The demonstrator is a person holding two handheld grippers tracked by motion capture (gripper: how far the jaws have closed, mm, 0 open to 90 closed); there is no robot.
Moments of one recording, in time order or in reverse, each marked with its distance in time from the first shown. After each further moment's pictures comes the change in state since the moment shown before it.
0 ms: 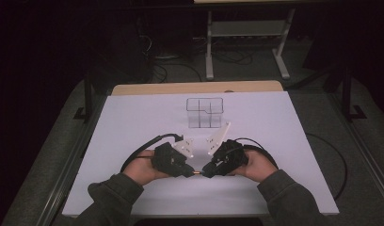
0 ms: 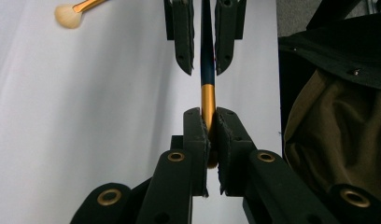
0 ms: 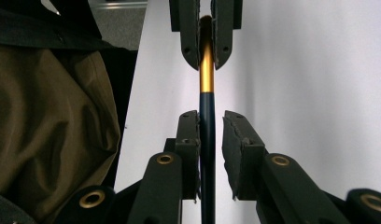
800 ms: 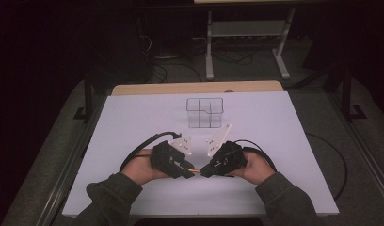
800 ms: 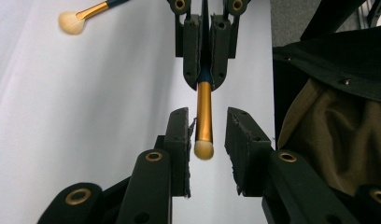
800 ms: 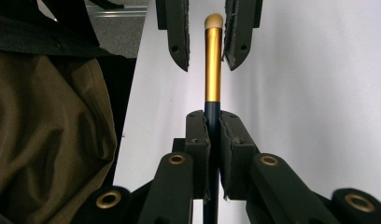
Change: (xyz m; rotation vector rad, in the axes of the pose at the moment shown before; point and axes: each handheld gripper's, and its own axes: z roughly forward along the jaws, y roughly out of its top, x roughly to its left) left arm 0.002 -0.001 -0.006 -0.047 -0.008 -0.030; right arm 0.004 -0.002 0.004 -0.046 -0.011 0.010
